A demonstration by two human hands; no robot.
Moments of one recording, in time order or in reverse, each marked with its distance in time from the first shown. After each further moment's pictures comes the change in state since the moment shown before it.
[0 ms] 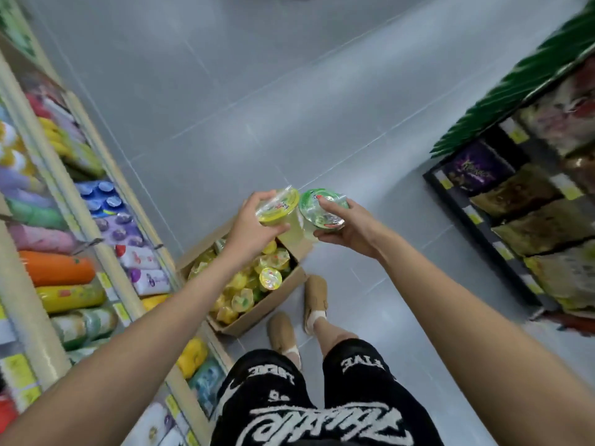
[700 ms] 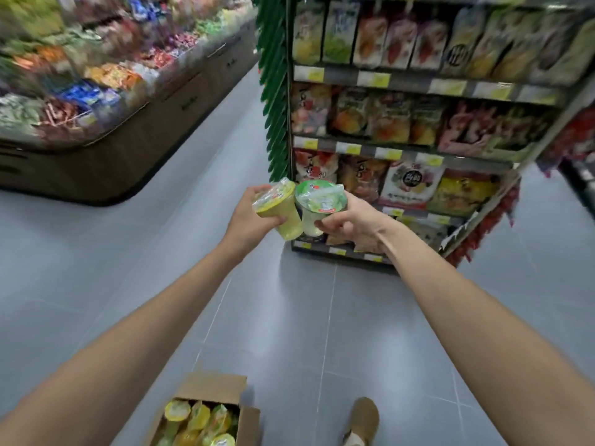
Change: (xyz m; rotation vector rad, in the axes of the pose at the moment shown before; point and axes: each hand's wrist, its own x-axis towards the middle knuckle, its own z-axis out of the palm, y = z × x) left_hand -0.032 0.329 0.203 0.013 -0.524 0.594; right_hand -0.274 -0.087 -0.222 0.329 0.326 -0.680
